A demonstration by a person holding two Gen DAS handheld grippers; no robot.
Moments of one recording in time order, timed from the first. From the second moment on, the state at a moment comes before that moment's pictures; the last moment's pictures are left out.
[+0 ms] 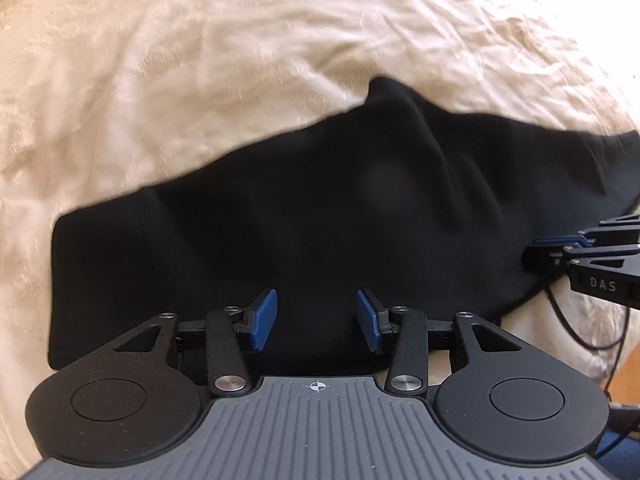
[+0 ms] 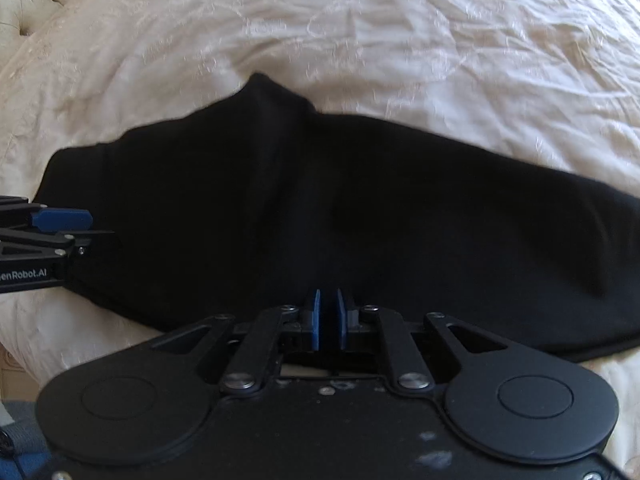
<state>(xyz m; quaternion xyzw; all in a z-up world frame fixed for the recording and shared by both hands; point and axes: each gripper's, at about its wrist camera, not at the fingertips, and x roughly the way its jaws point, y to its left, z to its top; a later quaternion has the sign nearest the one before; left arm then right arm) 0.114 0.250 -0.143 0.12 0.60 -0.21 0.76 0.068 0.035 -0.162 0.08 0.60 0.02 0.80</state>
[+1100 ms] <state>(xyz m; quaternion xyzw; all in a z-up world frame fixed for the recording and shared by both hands) 0.071 0.031 -0.125 0.09 0.56 -0.21 0.79 -0.035 -0.283 -0.132 0.16 0.47 -0.25 0.83</state>
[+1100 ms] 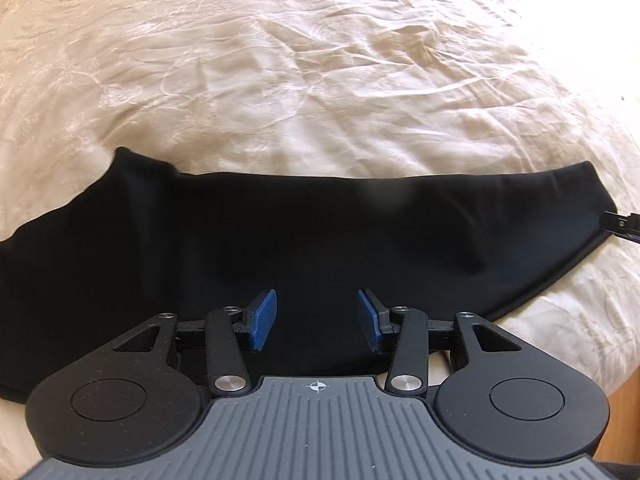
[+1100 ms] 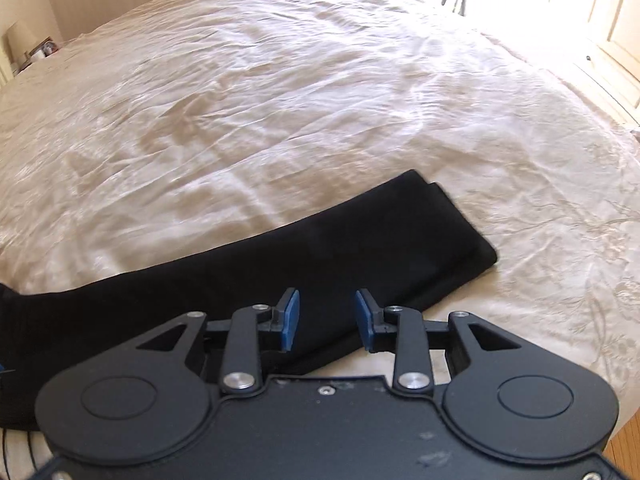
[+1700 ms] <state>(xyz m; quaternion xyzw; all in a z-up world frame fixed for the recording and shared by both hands) 0.048 -0.071 -0.169 0.13 0.60 -0.21 0.76 -0.046 -0.400 -0.152 0.15 0.47 -0.21 0.84</state>
